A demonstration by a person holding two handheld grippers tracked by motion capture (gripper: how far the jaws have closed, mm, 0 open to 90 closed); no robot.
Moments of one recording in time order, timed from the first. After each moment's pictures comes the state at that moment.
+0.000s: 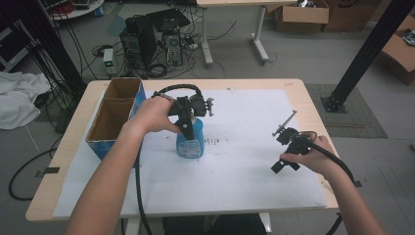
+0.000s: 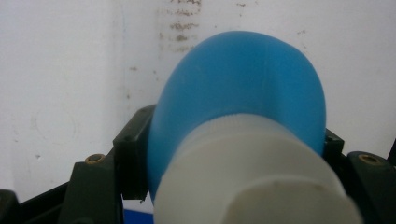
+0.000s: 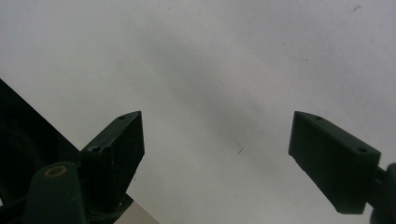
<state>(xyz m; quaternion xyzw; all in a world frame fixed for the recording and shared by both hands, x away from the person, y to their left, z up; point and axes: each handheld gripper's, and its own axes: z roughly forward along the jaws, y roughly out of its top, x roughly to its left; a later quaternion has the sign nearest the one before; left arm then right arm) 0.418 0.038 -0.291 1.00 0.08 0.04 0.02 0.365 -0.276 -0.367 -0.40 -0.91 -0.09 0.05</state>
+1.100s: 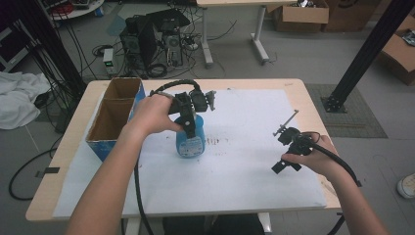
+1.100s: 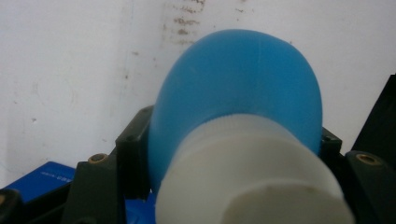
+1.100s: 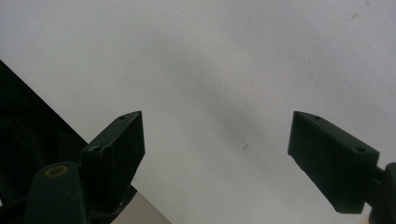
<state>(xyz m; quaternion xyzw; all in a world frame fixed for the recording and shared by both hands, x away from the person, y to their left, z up) 0.404 0.034 -0.261 0.99 0.16 0.04 0.02 0.357 -0.274 -0.356 -0.39 -0.91 -0.10 0.05</state>
